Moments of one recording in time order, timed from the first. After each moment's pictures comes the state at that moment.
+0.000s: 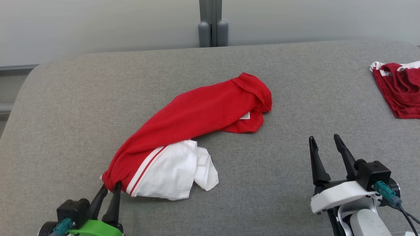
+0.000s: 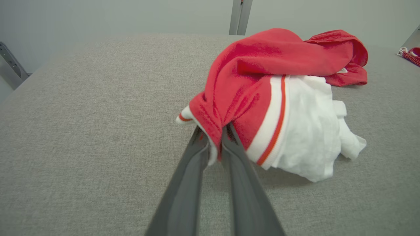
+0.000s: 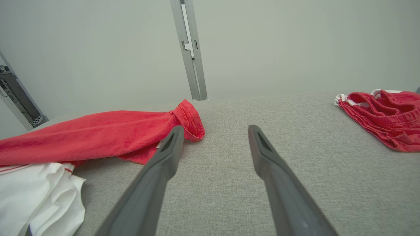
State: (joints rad) left arm -0.01 0.35 -0.34 0.28 -0.52 -0.02 -0.23; right arm -0.08 -0.05 0.03 0.22 0.17 0.13 -0.26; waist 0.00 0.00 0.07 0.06
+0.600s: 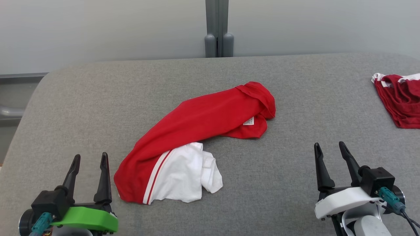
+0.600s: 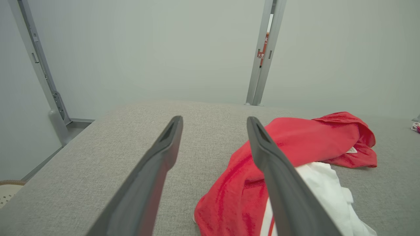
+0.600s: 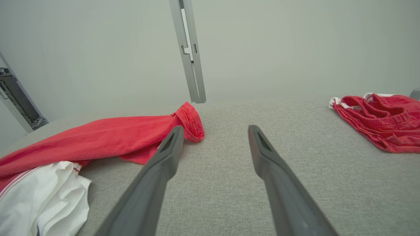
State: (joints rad) left arm -0.02 0.25 -0.15 0.16 -0.42 0.00 -0.26; right arm -0.05 -0.05 0.01 0.22 0.17 0.13 -0.26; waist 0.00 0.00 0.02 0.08
